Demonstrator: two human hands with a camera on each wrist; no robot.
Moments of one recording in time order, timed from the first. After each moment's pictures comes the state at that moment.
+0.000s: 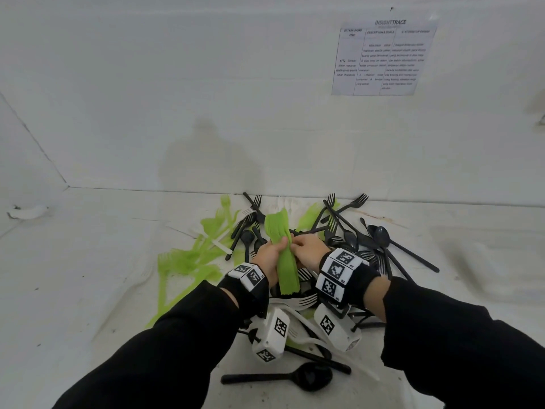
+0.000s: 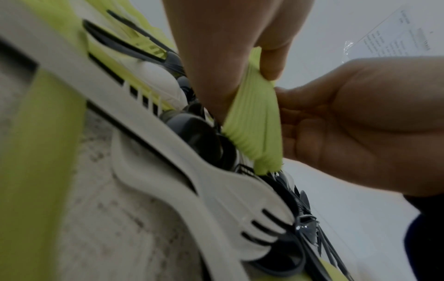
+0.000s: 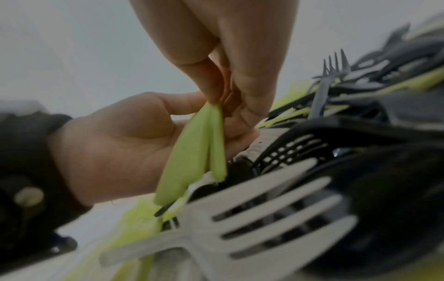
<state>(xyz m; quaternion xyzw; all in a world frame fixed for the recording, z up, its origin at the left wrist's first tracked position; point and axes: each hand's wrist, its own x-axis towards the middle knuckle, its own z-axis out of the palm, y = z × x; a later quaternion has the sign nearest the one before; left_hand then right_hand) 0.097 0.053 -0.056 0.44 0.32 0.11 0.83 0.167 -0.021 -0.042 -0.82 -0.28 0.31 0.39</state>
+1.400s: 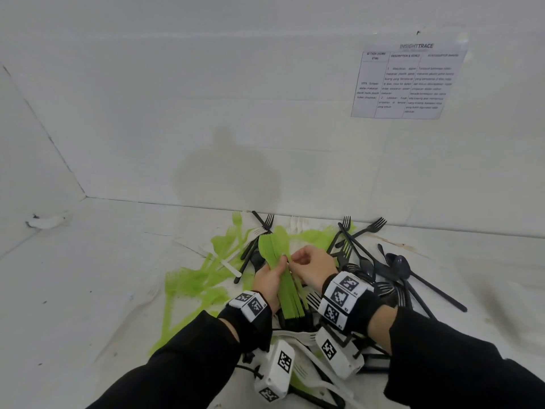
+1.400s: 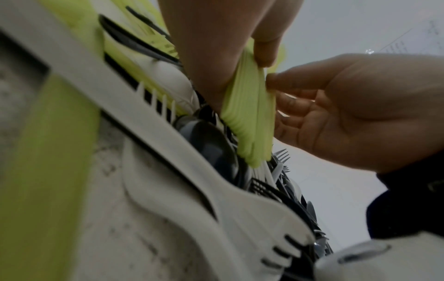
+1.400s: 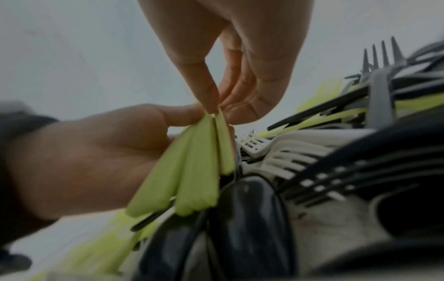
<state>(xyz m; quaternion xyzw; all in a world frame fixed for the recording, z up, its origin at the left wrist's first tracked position) 0.095 0.068 -0.065 0.40 0.37 0.21 0.81 0.173 0.000 -0.038 -0.82 -0.27 0.22 0.45</state>
